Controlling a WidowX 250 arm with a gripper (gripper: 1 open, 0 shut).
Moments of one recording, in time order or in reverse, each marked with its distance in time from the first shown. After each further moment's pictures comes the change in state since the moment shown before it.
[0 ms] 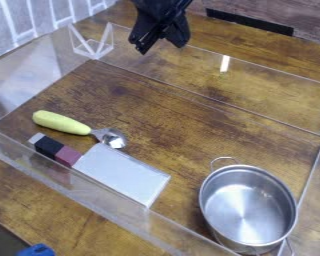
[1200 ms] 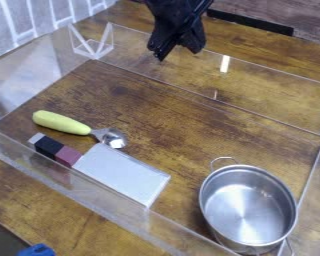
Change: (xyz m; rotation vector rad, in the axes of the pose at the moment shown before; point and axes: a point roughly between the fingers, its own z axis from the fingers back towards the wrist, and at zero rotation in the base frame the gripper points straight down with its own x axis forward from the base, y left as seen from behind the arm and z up) arm -0.023 -0.011 -0.013 0.014 0.010 0.027
